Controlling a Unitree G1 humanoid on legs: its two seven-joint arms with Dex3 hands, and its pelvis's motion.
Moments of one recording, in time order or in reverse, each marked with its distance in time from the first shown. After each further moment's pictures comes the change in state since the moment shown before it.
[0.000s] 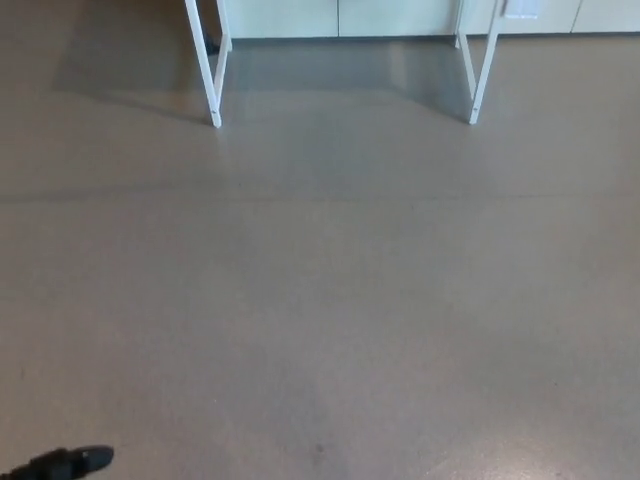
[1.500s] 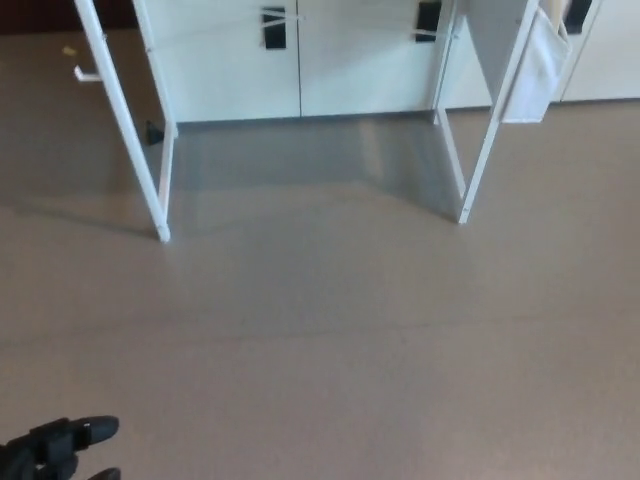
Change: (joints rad) left_arm -0.005 0.032 0.011 -0.059 -0.047 0.029 -0.101; right_arm 0.041 0.004 -0.032 -0.042 0.057 -0.035 0.087
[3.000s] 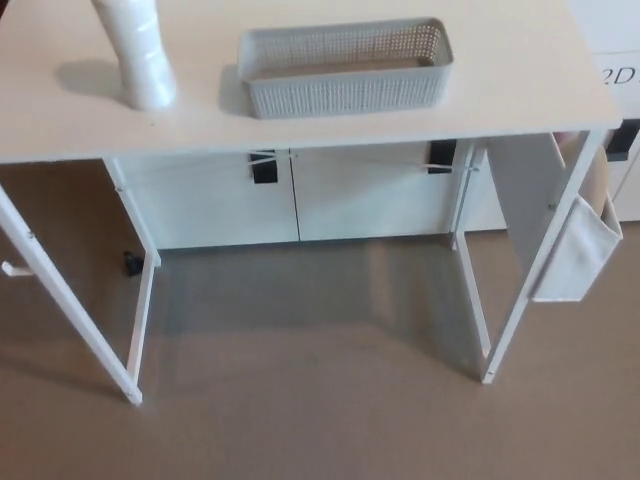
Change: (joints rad) left_arm 0.111 0.110 0.244 0.170 -0.123 0.109 -0.109; right_arm 0.096 0.059 -0.027 0.267 0.001 -0.222 -0.037
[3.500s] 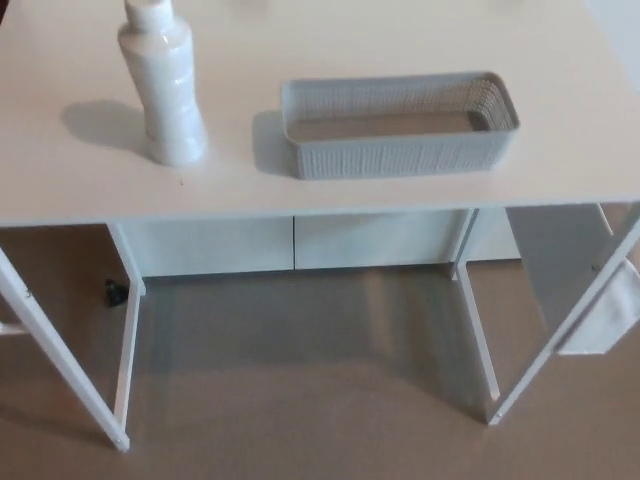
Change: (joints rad) left_arm 0.007 0.013 0.028 0.026 -0.038 0.021 -0.042; right_arm -0.046 0.004 0.003 0.105 -0.002 -0.038 -0.007
